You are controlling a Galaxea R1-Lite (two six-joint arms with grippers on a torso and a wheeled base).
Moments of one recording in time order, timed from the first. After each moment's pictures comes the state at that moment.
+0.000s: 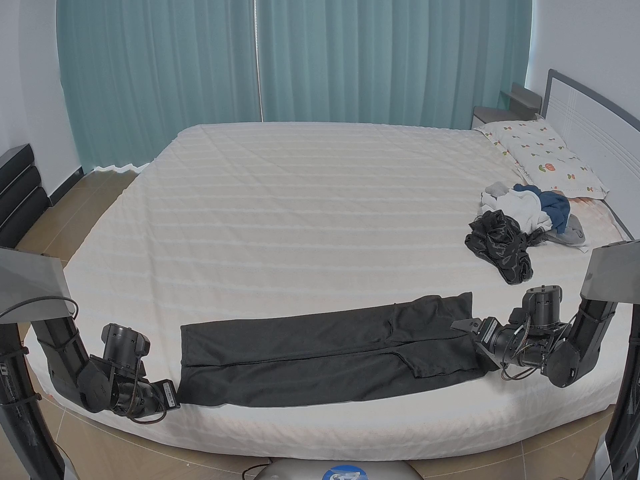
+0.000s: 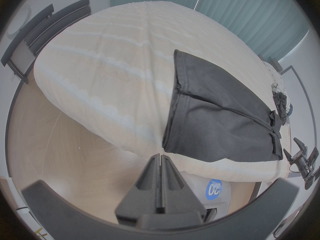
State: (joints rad) left arm -0.08 2.10 -0.33 -0.69 -0.01 -0.48; right arm 0.14 2.21 -0.45 -1.15 0.23 0.78
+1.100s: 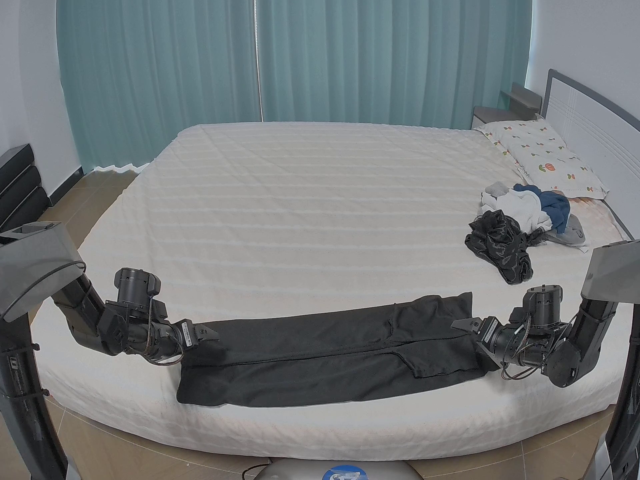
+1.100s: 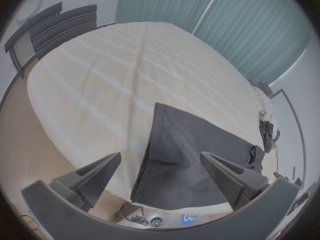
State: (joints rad) left arm -0.05 2.17 -0.77 -0.51 -0.25 -0.43; right arm 0.14 2.21 -0.45 -1.15 0.23 0.79
